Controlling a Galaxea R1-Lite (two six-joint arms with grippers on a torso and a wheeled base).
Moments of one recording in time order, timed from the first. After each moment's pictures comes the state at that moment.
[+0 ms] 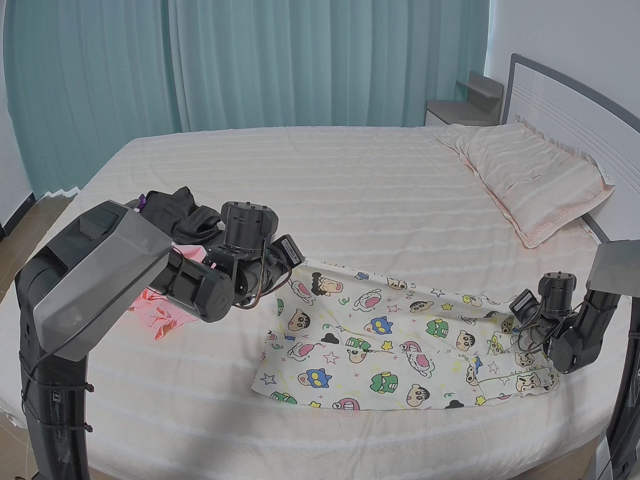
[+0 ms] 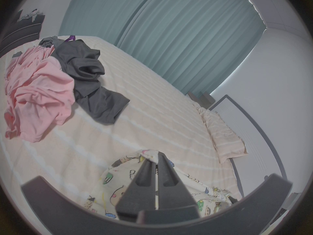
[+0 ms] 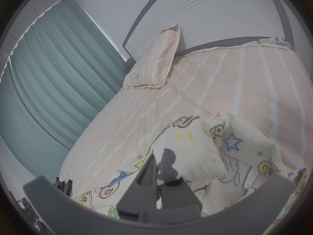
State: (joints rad) left arm -0.44 2.31 -1.35 -0.53 0.13 -0.77; right arm 0.01 2.27 -0.53 -1.26 -0.27 0.83
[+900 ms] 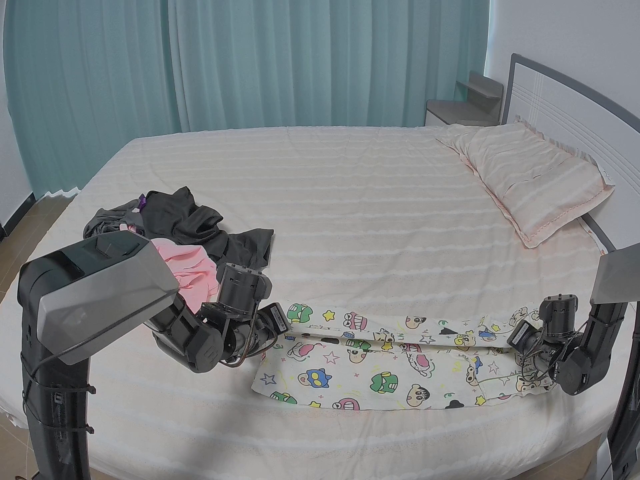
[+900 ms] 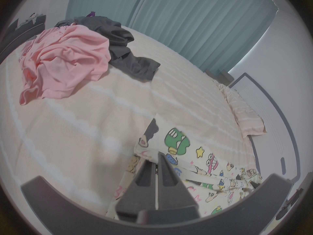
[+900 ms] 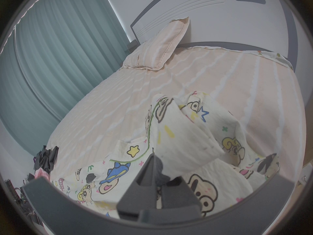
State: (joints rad) left arm -0.46 2.31 -1.02 -0.62 0.13 -0.76; right arm 0.05 2.22 -0.33 -1.25 -0.27 0.68
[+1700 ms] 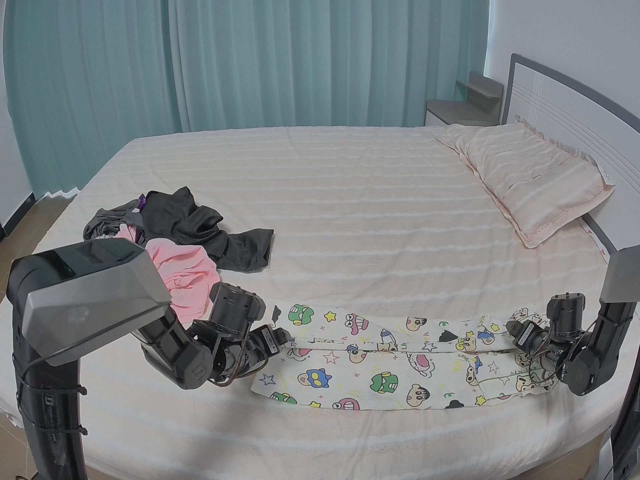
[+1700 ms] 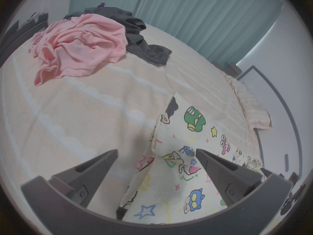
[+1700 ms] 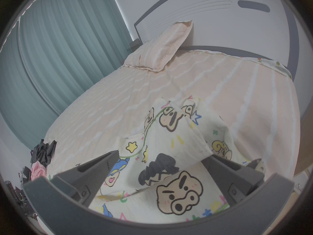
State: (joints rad) left arm -0.47 2.27 -0.87 -0.61 0.13 -0.80; right arm 0.04 2.16 -0.29 -1.23 -0.27 0.62
